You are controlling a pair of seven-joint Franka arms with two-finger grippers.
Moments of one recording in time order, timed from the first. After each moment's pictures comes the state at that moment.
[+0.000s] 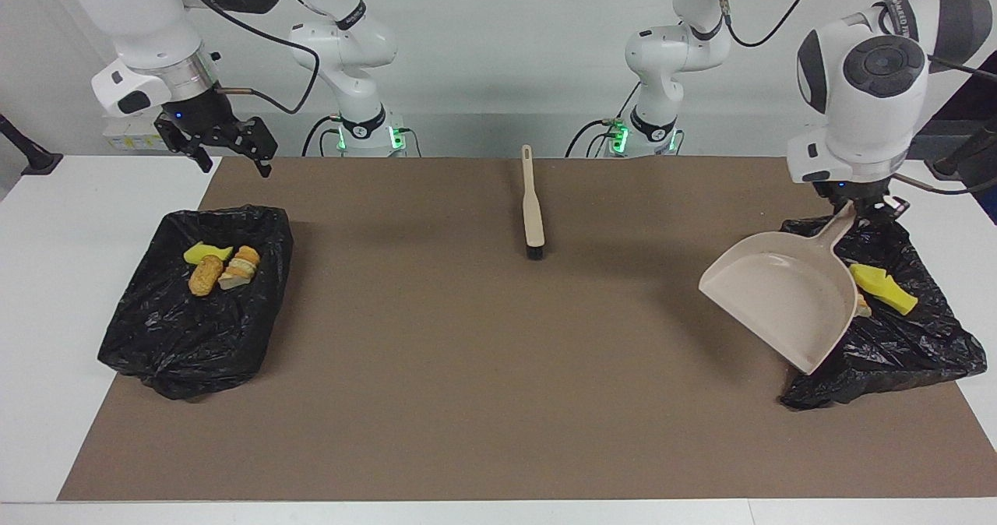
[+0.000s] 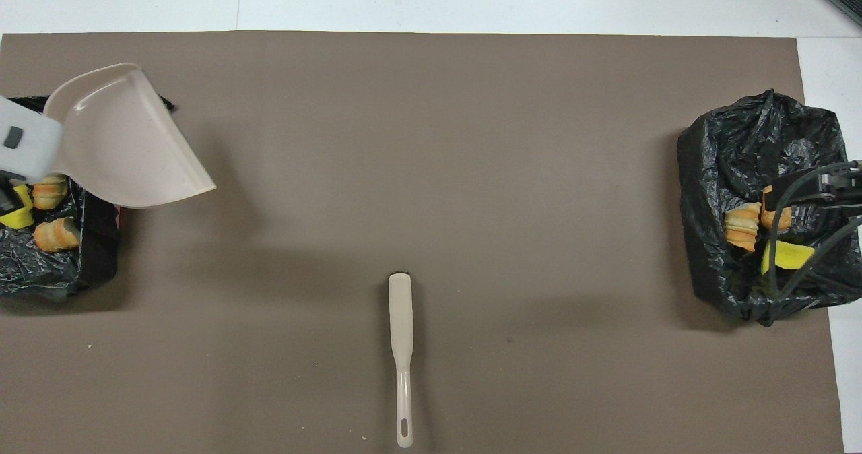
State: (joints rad) left arm 0.07 0.13 -0.19 -1.59 0.46 1.60 0.78; right arm 0.05 -0.03 -0.11 -1.60 -0.02 1.55 0.04
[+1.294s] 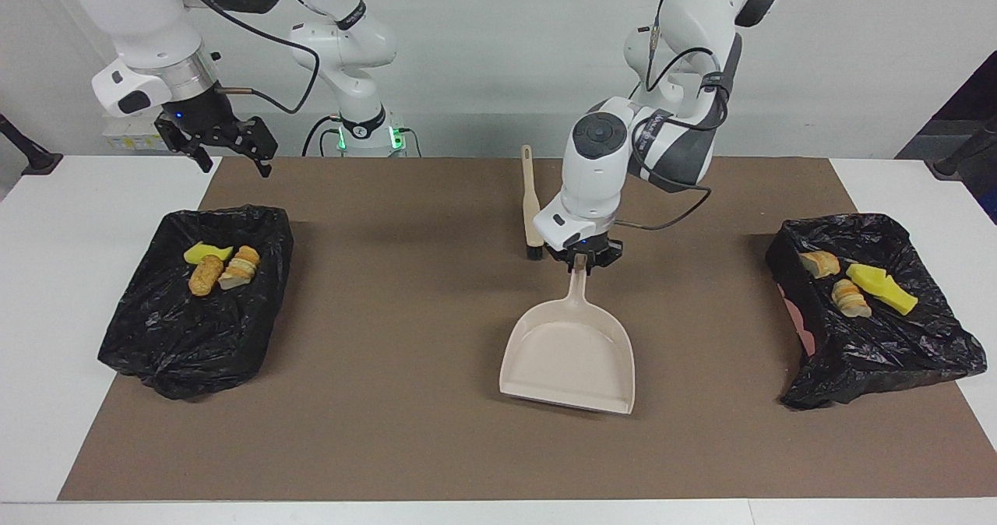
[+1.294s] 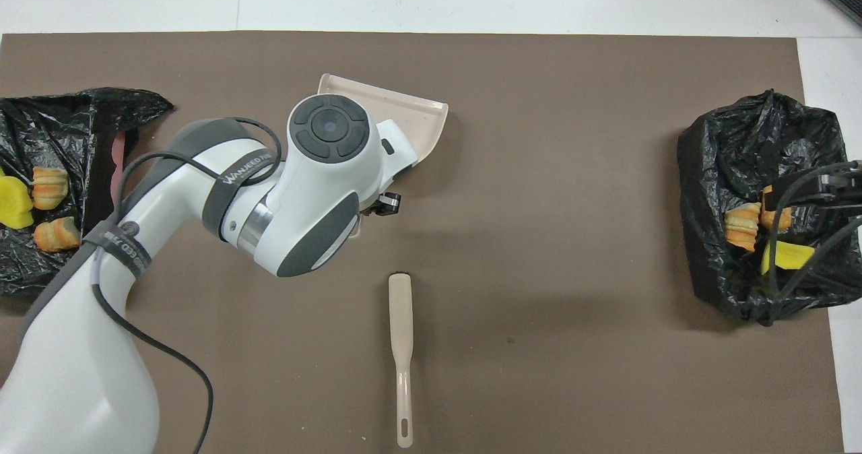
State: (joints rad) left arm -0.14 0.41 -0.53 -1.60 0.25 1.91 -0.48; right arm 0.05 -0.03 -0.11 -1.60 -0.02 1.55 0.04
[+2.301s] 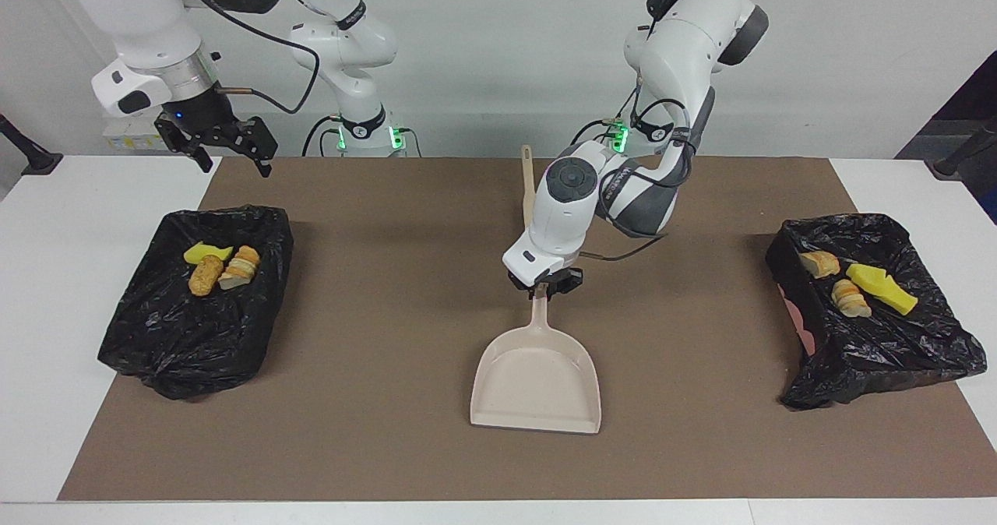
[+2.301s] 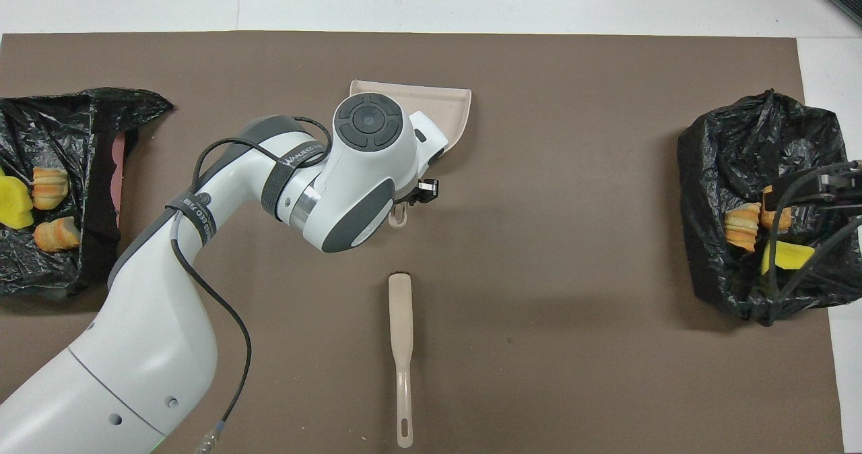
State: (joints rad) left arm -0.19 0.60 -0.52 -1.49 0.25 2.00 -0.60; right arm 0.05 -0.03 -0.11 -1.60 -0.02 1.55 0.04
